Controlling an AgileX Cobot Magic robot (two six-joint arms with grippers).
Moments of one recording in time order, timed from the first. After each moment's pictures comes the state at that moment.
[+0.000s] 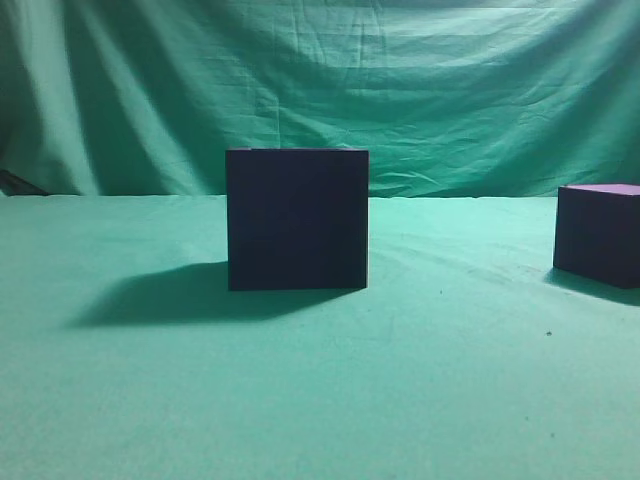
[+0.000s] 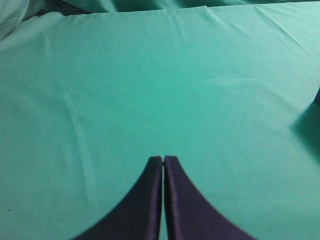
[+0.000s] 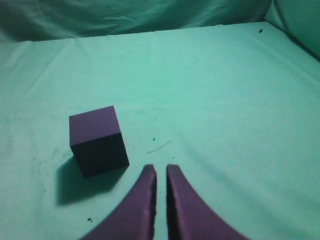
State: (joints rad) left arm -0.11 -0.02 0.02 0.09 0.36 -0.03; right arm 0.10 -0.01 0.03 -0.06 0.37 0.15
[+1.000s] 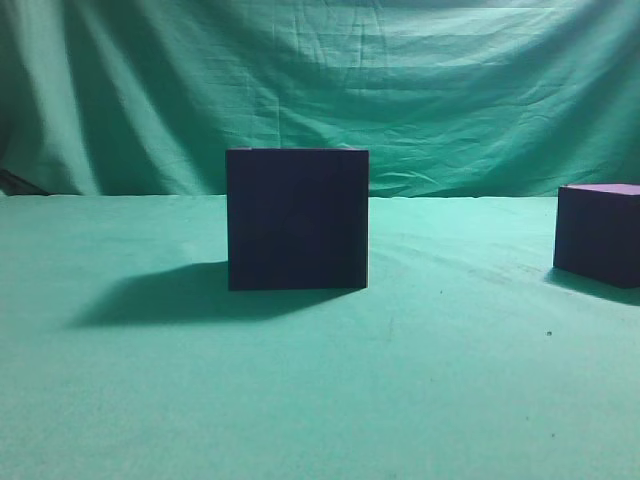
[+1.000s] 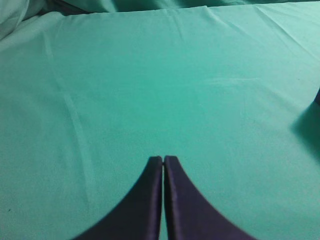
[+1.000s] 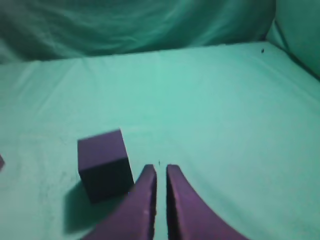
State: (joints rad) left arm -0.11 -0.02 0.02 0.09 0.36 -0.03; right arm 0.10 -0.01 0.03 -0.06 0.27 0.15
